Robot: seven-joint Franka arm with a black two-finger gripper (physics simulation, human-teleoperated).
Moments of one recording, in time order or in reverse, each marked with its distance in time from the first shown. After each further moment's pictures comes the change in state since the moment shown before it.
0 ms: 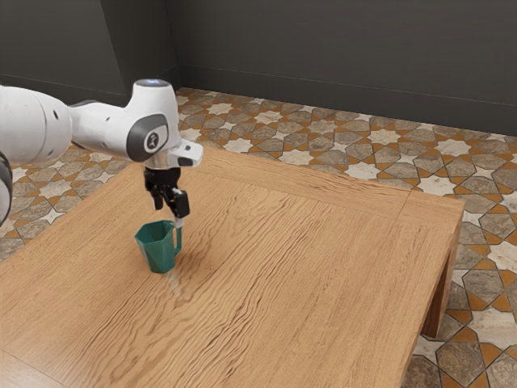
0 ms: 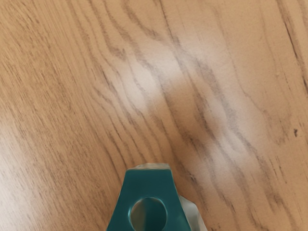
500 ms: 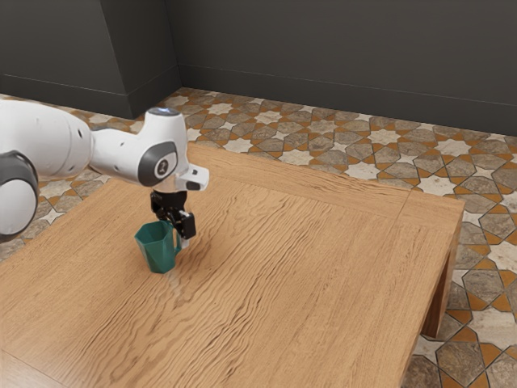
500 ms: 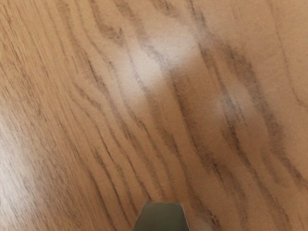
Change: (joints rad) arm 0.003 0.118 0.001 0.002 0.010 0.085 -0.048
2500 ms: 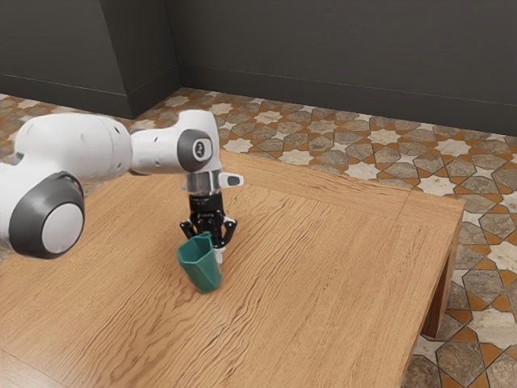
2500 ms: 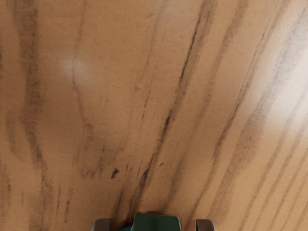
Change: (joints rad) arm -0.106 0.199 0.053 0.320 -0.355 -0.438 -0.478
